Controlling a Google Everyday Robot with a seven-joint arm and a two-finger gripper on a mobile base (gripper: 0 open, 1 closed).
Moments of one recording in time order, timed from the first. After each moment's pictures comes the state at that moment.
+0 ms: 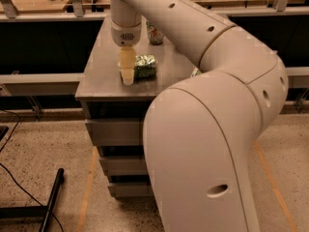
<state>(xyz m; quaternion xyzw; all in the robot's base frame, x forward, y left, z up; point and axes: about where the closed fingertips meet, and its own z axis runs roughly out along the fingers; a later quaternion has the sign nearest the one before) 0.700 0.085 0.862 -0.76 0.64 -0.01 0.11</state>
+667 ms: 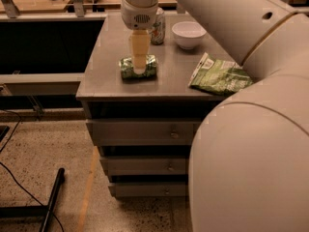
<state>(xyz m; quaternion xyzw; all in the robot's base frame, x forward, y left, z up) 0.668 0.053 0.934 -0.76 0.62 -0.04 0.17</state>
